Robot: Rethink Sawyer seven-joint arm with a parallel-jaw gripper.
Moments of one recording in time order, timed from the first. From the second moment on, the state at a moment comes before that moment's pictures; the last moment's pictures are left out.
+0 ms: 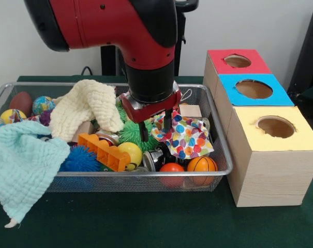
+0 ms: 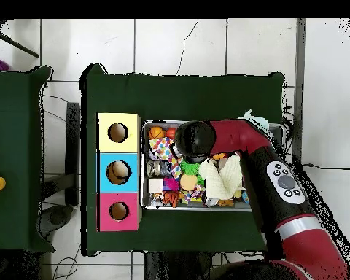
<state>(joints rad) -0.59 -0.46 0.52 1.45 -0.53 0.88 1.30</state>
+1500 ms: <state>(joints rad) -0.53 -0.42 0.39 1.36 -0.49 0.88 1.30</state>
